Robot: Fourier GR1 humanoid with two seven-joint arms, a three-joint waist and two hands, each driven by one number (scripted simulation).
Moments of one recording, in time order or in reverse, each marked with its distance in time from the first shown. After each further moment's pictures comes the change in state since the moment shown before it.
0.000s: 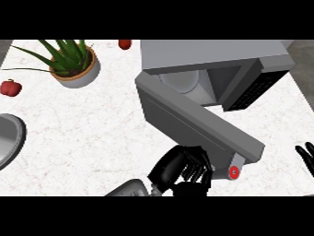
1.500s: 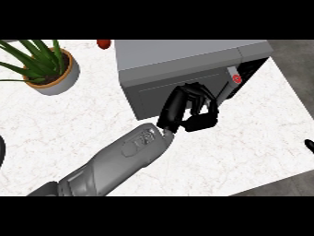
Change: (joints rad) left arm -0.441 -0.027 0.103 0.290 0.478 0.265 -0.142; right arm -0.021 -0.101 0.009 -0.266 -0.220 -0.090 0.259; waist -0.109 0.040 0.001
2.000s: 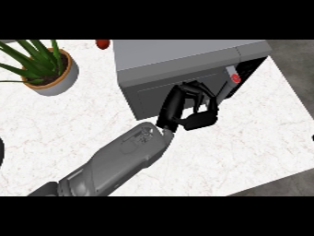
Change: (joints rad) left arm 0.002 0.000 0.009 0.000 0.122 -0.020 -0.069; right arm -0.023 -0.019 -0.024 -0.015 -0.053 -0.020 0.028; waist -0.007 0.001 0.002
